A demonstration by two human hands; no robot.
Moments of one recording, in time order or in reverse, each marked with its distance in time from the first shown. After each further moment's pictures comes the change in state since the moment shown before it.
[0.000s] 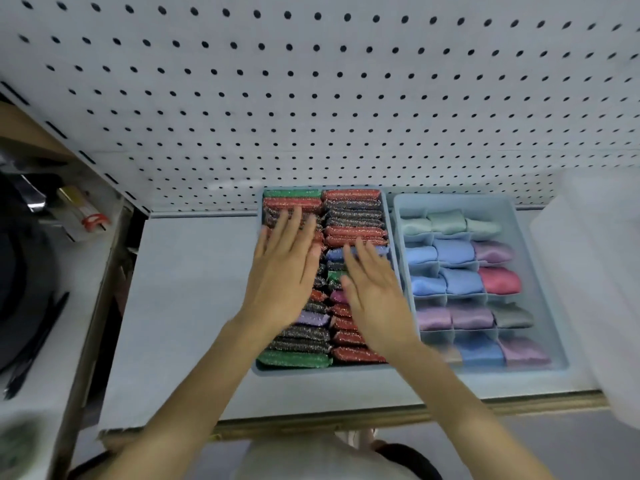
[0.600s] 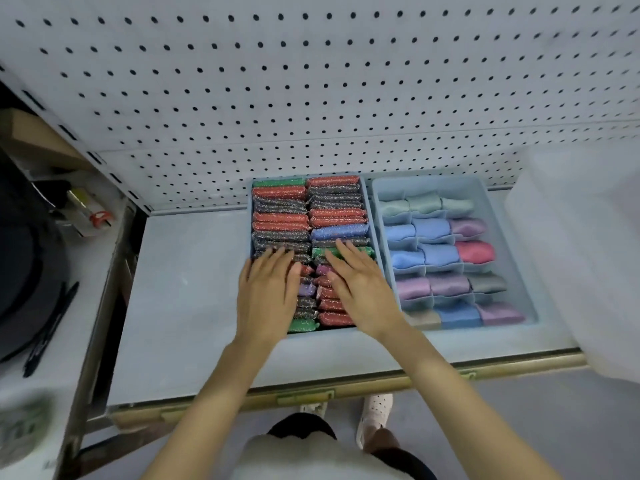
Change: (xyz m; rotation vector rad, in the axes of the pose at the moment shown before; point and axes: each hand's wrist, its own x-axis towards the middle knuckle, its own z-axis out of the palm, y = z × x) left_hand -0.060 0.004 0.032 0.001 0.110 -0.082; right_hand -0.031 0.009 0.002 0.132 -0.010 -0.070
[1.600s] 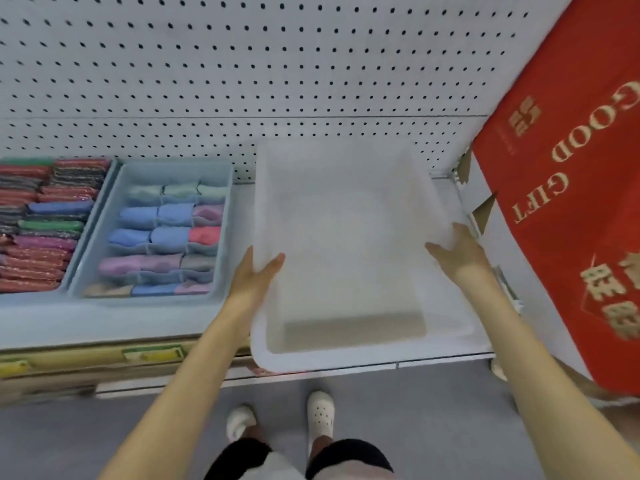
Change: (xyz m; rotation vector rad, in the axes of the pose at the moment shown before) left_hand -0.007 0.443 0.165 -1.044 -0.092 -0.591; right_hand -0.186 0.482 -0.321 0.185 0.111 0.779
